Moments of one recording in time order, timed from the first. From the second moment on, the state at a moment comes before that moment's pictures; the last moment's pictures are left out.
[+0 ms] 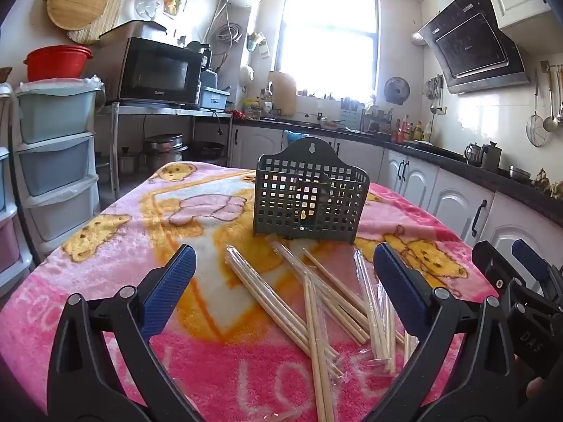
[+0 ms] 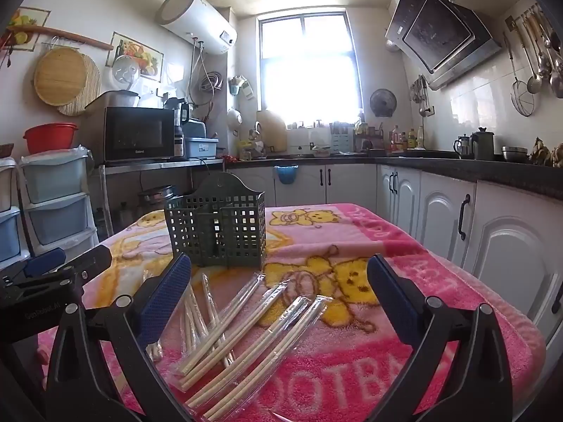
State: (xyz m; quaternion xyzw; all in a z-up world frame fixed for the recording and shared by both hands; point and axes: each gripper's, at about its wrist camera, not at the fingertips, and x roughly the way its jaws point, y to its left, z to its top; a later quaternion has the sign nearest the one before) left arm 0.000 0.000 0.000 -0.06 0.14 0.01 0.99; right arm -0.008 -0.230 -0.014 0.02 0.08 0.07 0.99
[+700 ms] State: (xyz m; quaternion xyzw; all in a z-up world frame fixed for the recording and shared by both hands) left arm -0.002 -0.001 0.000 -0.06 0.14 0.01 0.99; right arm -0.008 -0.229 -0.013 0.02 0.08 0.07 0.99
